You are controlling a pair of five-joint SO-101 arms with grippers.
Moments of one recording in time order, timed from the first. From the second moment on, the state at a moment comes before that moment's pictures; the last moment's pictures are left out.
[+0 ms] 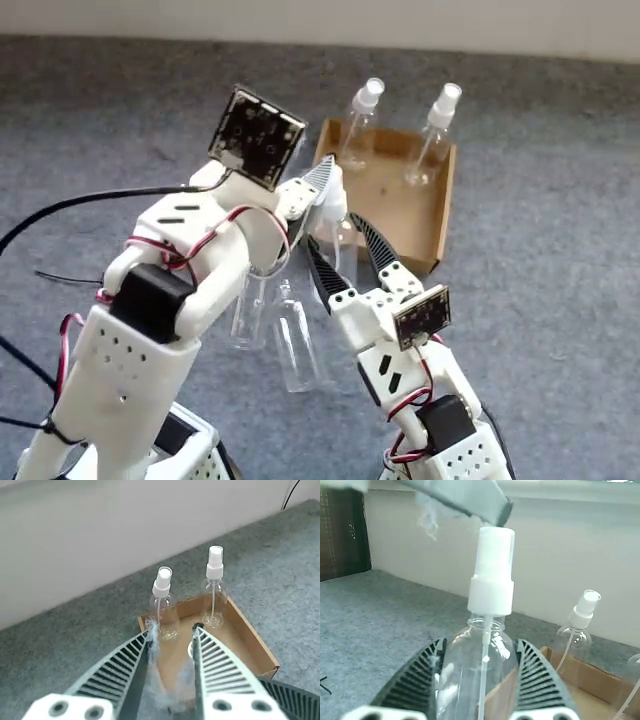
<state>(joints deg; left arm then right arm) 23.3 -43.7 20.6 53.4 -1.4 -30.7 -104.4 94.1 13.9 4.6</state>
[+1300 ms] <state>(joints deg) -2.9 -67.4 36.4 64.0 -7.4 -23.1 -101.5 90.2 3.7 4.6</state>
